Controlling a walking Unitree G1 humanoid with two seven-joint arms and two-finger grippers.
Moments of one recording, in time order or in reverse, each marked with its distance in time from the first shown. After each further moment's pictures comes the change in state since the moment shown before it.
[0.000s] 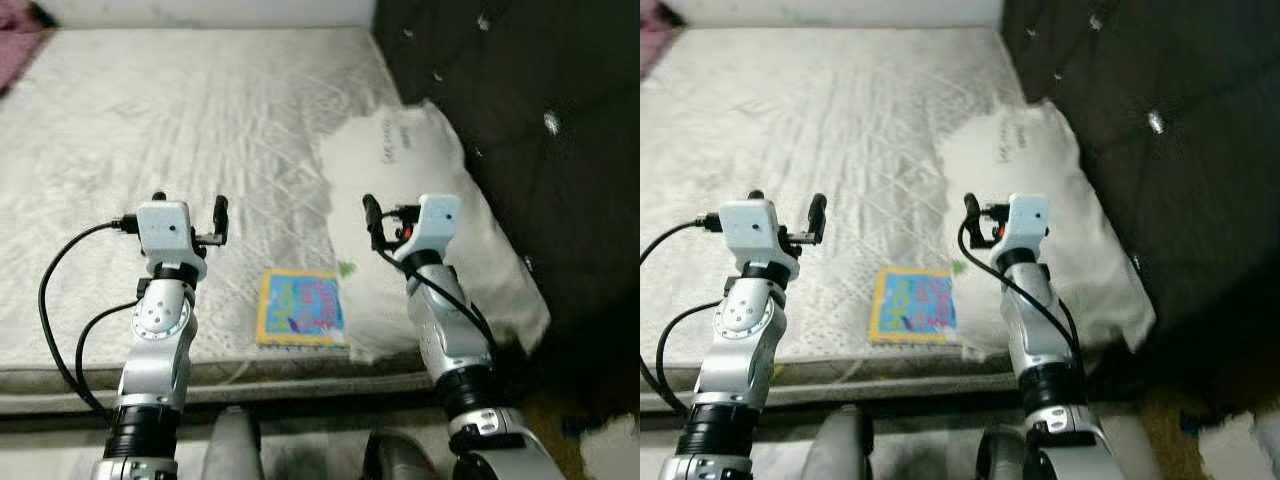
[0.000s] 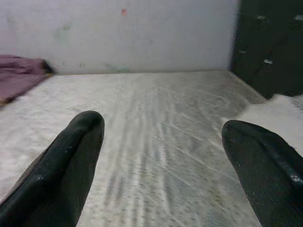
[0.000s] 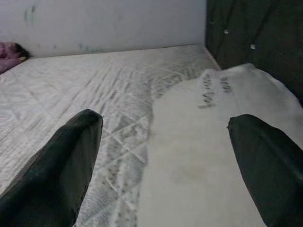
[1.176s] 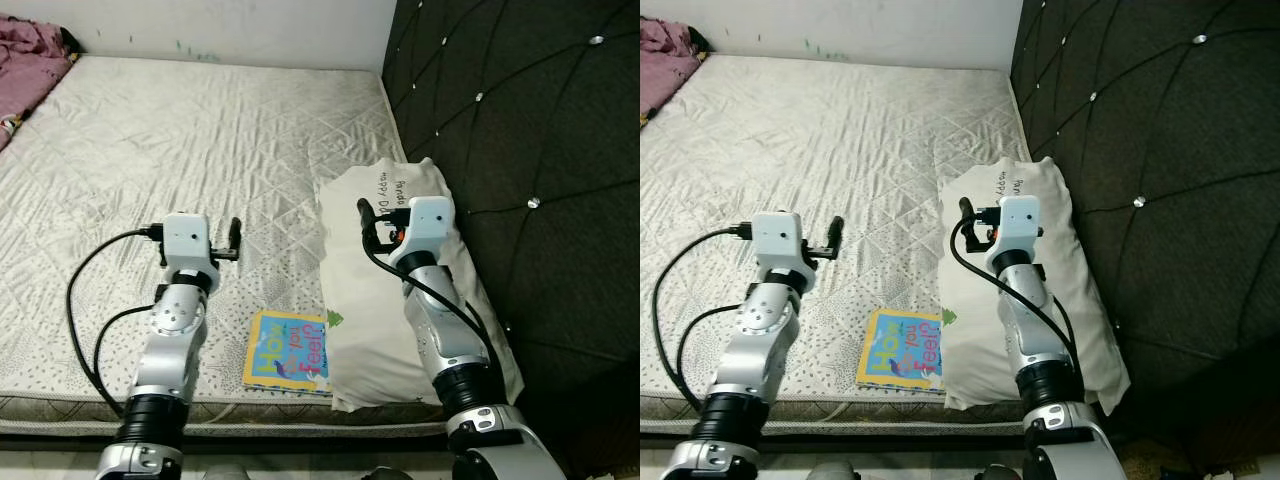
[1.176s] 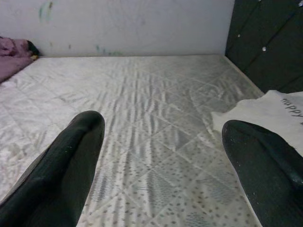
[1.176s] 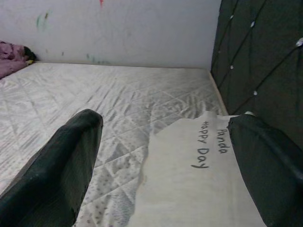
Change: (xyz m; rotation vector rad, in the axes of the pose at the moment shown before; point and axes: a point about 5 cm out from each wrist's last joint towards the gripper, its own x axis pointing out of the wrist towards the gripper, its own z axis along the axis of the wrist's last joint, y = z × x) left arm 0.002 -0.014 -0.030 0.007 0.154 -0.062; right arm 0.003 0.003 0.000 -0.063 0.000 0.016
